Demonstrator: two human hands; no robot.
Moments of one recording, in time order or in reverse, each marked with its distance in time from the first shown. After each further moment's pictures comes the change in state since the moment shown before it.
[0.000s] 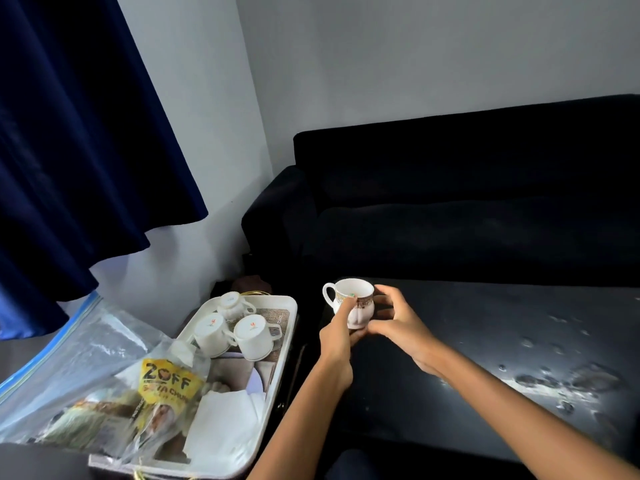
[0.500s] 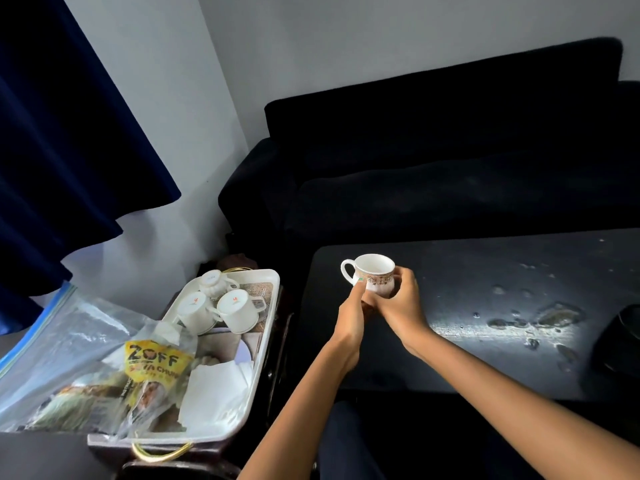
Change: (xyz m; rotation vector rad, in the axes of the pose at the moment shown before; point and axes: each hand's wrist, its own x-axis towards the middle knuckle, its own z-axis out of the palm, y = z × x) left_hand -0.015 -0.036 0.034 0.248 -0.221 0.082; right_hand -0.025 0.035 -0.004 0.059 0.480 -0.007
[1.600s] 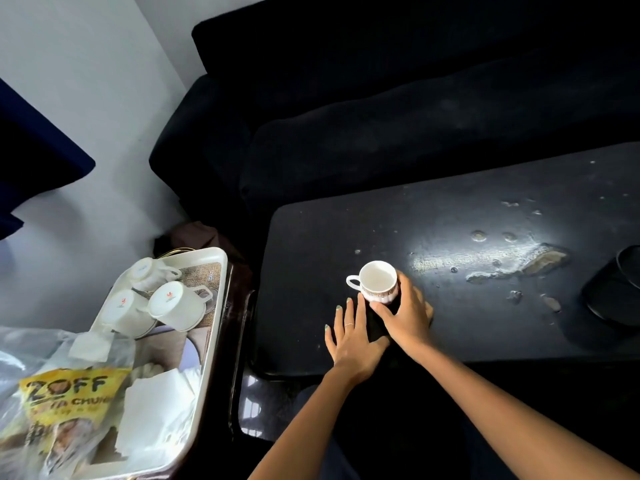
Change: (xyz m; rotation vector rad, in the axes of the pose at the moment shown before) left_hand 0.056 -0.131 0.041 1.011 -0.109 -0.061; right_hand 0.024 0.147 -0.039 -0.490 0.137 0.077
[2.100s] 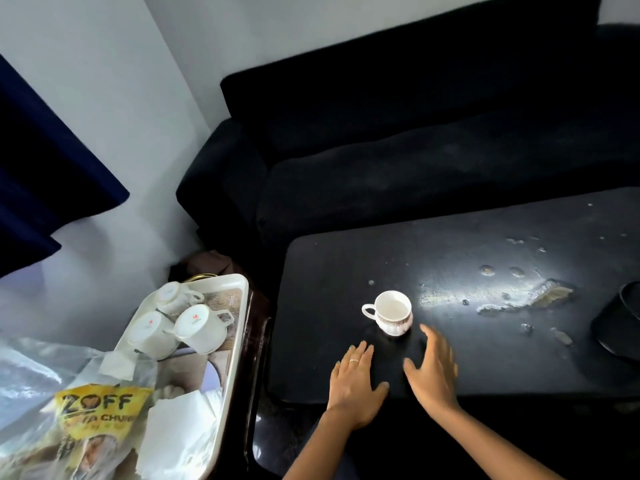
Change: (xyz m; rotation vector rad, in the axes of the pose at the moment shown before) left_hand -0.024 -0.026 -0.022 0.216 -0.030 0.140; right_hand -0.042 0.008 -0.010 -0.123 -0.014 0.099
